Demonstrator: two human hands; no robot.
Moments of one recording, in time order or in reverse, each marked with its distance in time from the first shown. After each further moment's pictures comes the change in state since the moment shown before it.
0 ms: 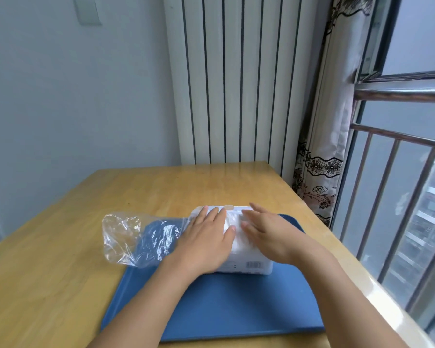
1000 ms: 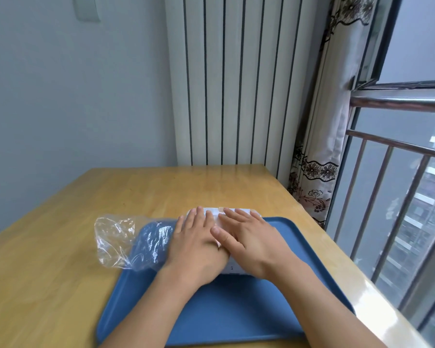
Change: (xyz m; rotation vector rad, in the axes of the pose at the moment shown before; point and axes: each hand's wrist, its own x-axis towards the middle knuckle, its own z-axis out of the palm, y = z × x) left_hand -0.013 -0.002 0.003 0.200 0.060 -0.107; right_hand 0.002 -0.021 0.029 -0.182 0.112 -0.145
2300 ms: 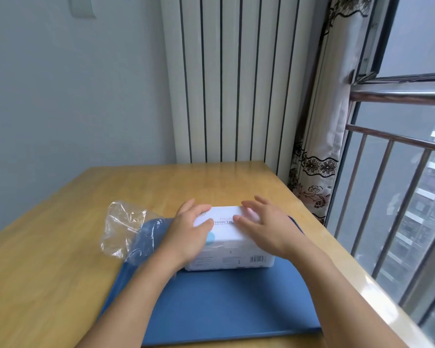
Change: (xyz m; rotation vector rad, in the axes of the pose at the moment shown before) left_hand 0.017 -0.024 0.003 -0.863 0.170 -0.039; right_hand 0.005 0.028 -0.021 0.256 0.093 0.270
